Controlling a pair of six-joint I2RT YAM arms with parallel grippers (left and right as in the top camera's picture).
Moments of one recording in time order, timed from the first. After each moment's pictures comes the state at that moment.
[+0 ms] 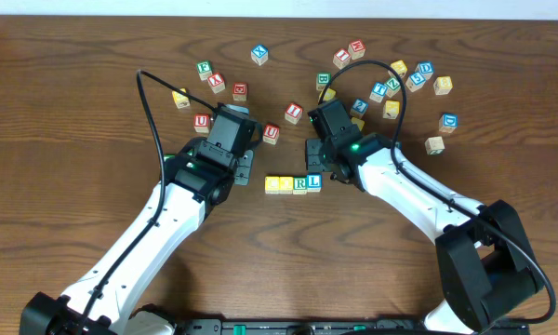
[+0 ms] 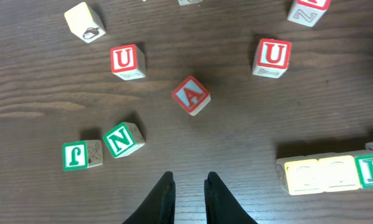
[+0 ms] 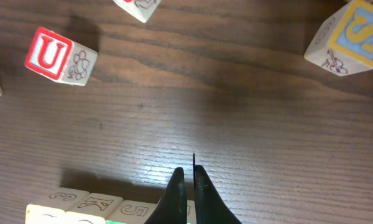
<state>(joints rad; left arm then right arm) -0.47 1.41 1.03 -0.65 -0.27 -0.20 0.54 1.78 1.14 -0.44 0.07 0.46</state>
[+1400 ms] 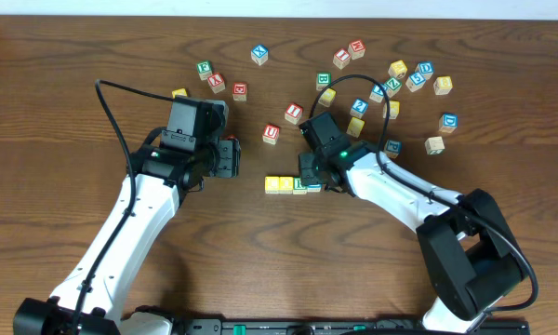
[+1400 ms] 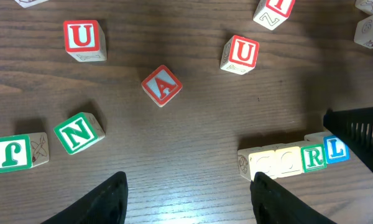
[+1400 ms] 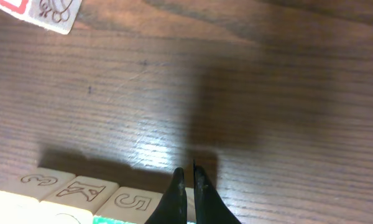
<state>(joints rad) -0.27 1.41 1.03 -0.65 0.10 -0.20 0.58 1.84 1.11 -0.43 0.03 0.46</state>
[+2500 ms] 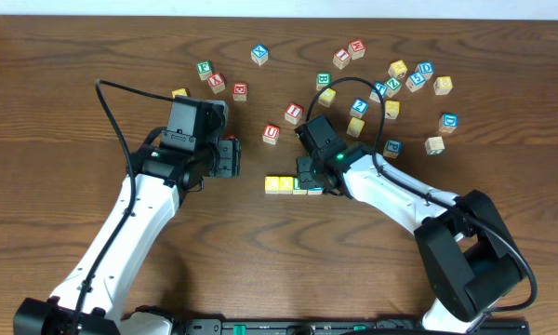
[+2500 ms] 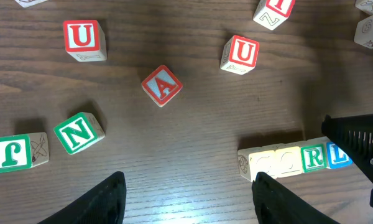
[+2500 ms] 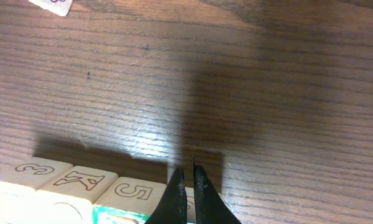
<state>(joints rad) -0.27 1.41 1.03 -0.65 0.10 -0.20 0.60 1.84 1.11 -0.45 0.05 0.46</state>
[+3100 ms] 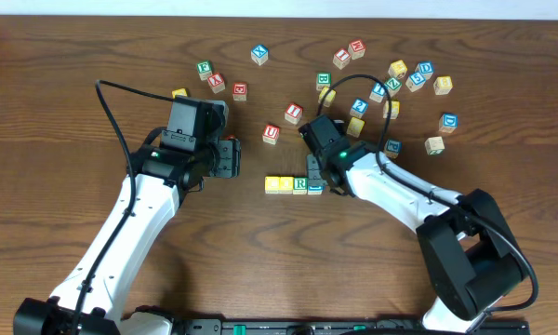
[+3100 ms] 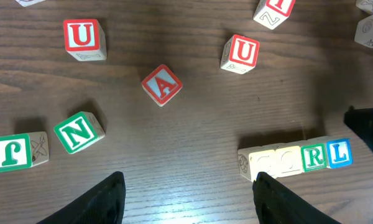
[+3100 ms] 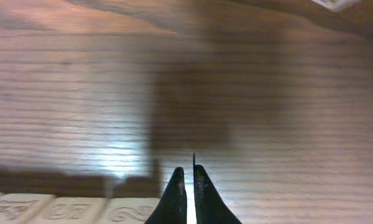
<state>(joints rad) -0.27 1.41 1.03 -0.65 0.10 -0.20 0.58 1.84 1.11 -0.51 0.19 0.51</state>
